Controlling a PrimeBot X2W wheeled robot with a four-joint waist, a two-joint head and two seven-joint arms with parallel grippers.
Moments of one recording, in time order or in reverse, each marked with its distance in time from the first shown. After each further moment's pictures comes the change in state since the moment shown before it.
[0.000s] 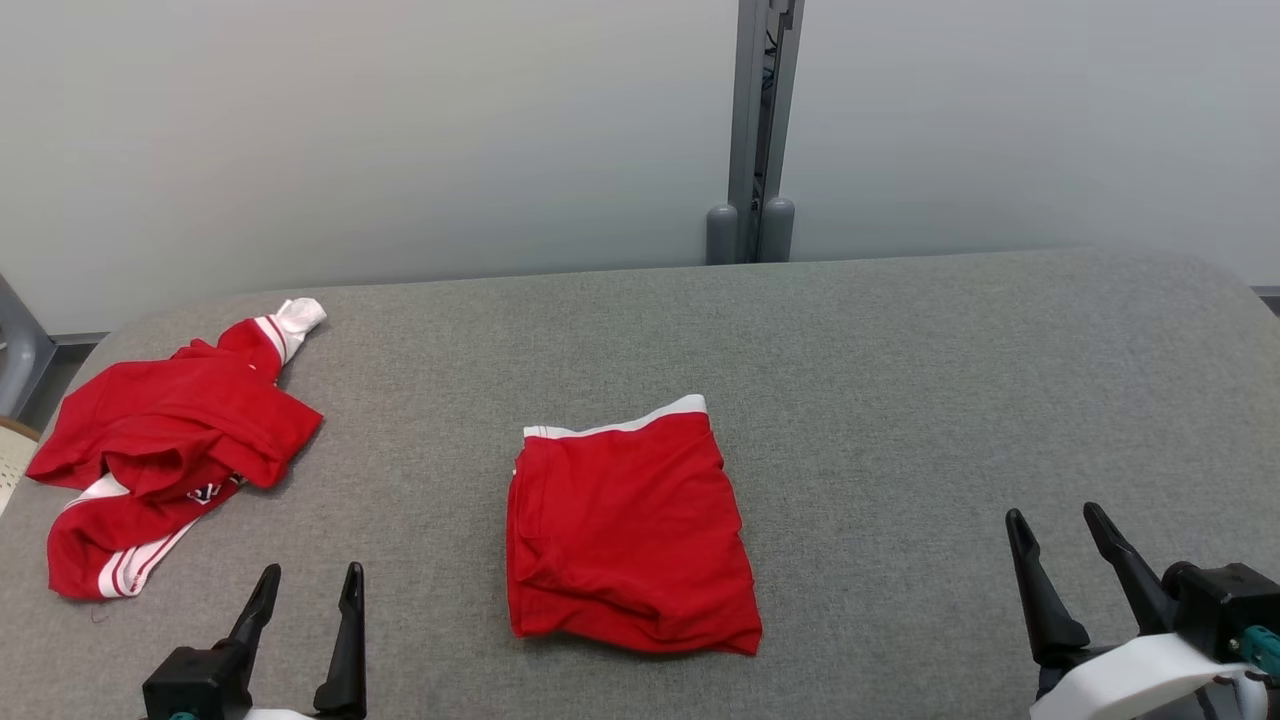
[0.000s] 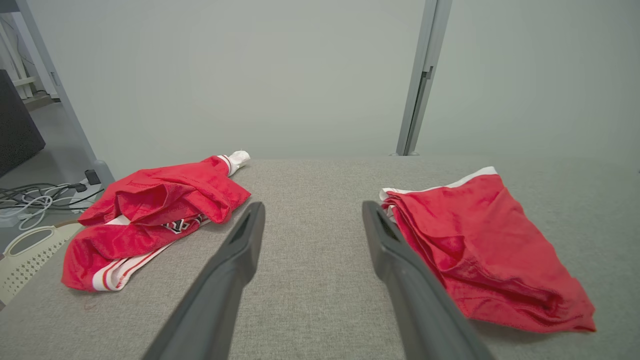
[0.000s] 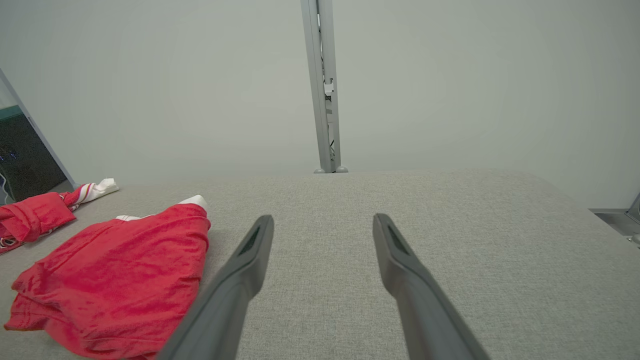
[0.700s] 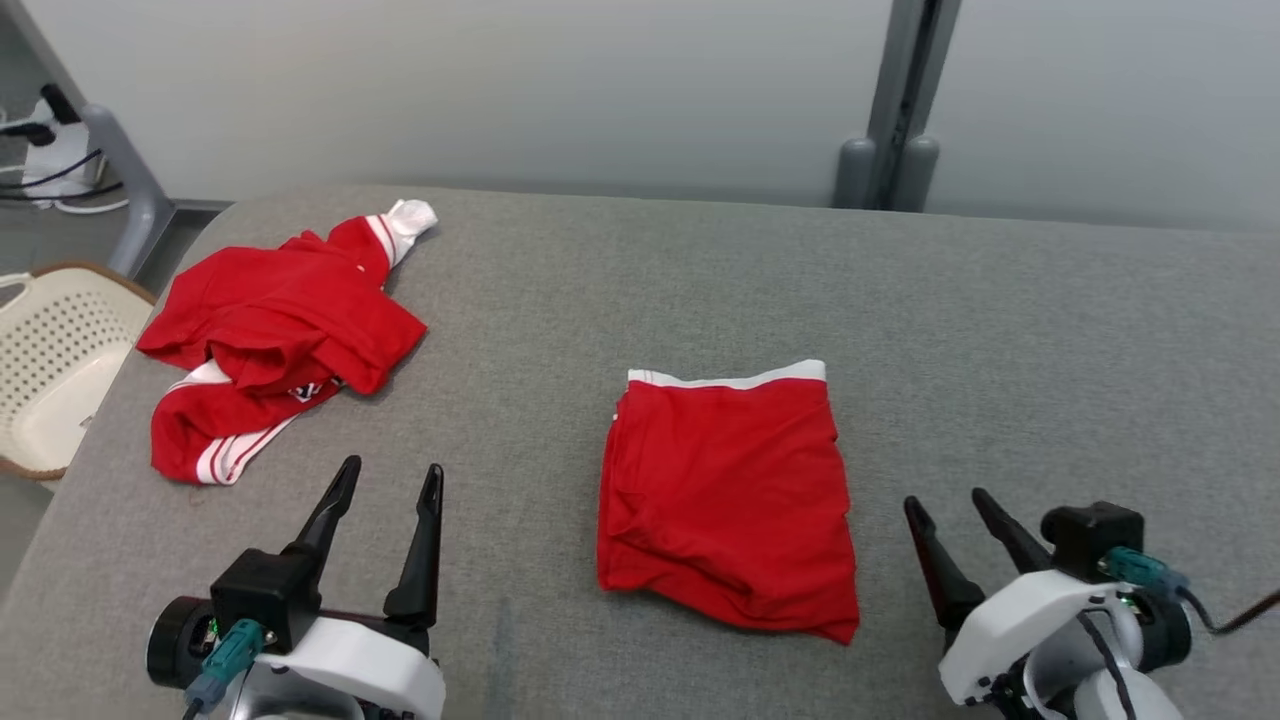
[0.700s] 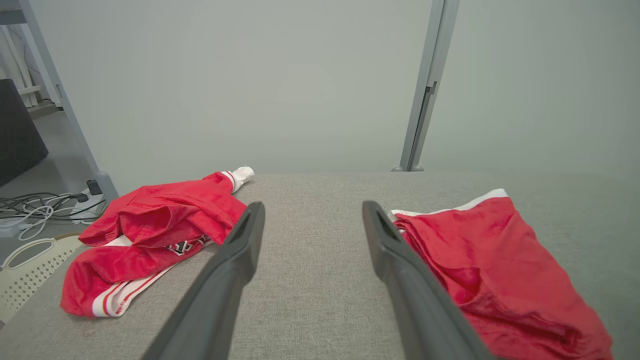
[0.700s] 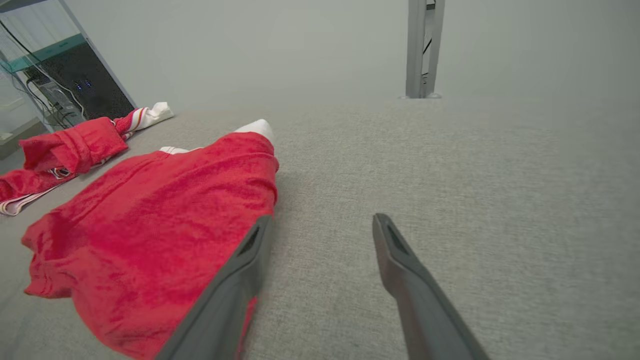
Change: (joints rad) left arm -0.163 -0.032 -0.078 0.010 0.022 -0.051 -0.001; right arm -0.195 -0.005 0.130 0.298 0.075 0.000 -0.005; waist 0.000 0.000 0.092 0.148
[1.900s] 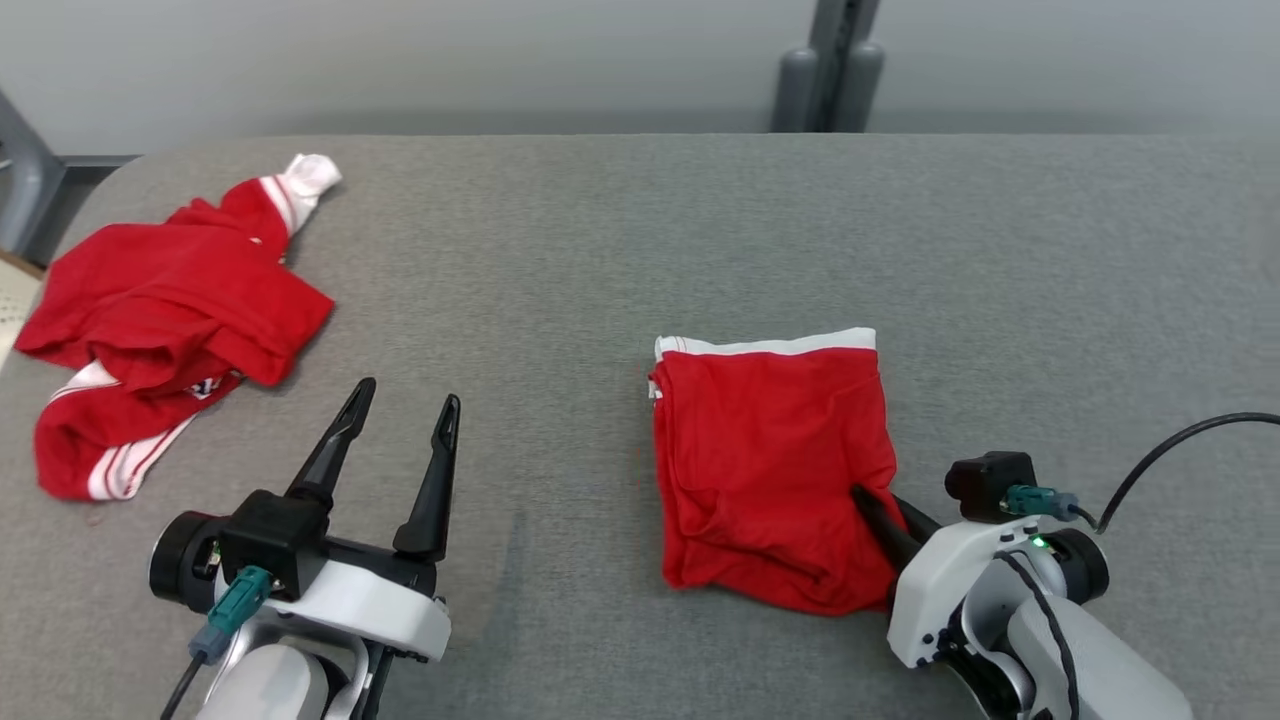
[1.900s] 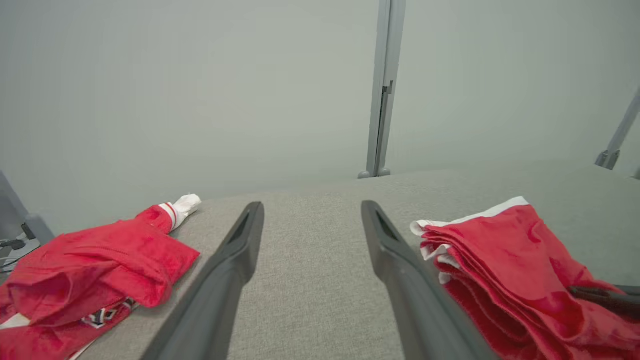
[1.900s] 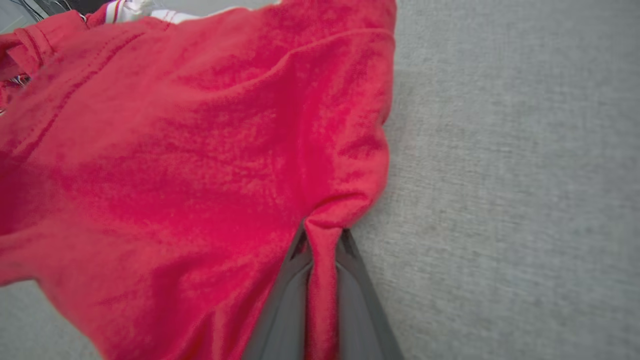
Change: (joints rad) left arm -0.153 -0.004 -0.041 0.081 0.037 -0.065 -0.082; right arm -0.334 -0.072 0.425 0.453 0.251 0.002 -0.080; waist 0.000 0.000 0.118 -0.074
